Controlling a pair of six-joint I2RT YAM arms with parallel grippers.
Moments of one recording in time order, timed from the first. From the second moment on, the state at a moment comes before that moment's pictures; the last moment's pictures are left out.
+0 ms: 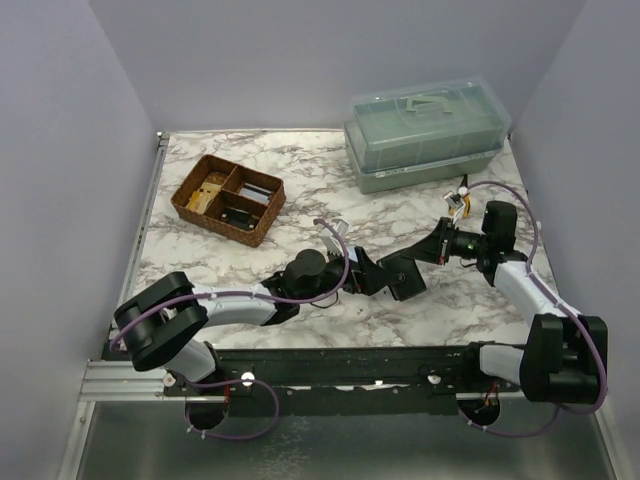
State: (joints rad) left arm -1.01 1.47 0.59 0.73 0.07 -0.88; right arm -0.06 1.23 0.58 0.05 -1.23 0.30
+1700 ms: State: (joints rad) left arm -0.87 1.58 0.73 1.00 0.46 -0.91; right arm -0.05 1.12 0.57 -0.09 -1.57 -0.02
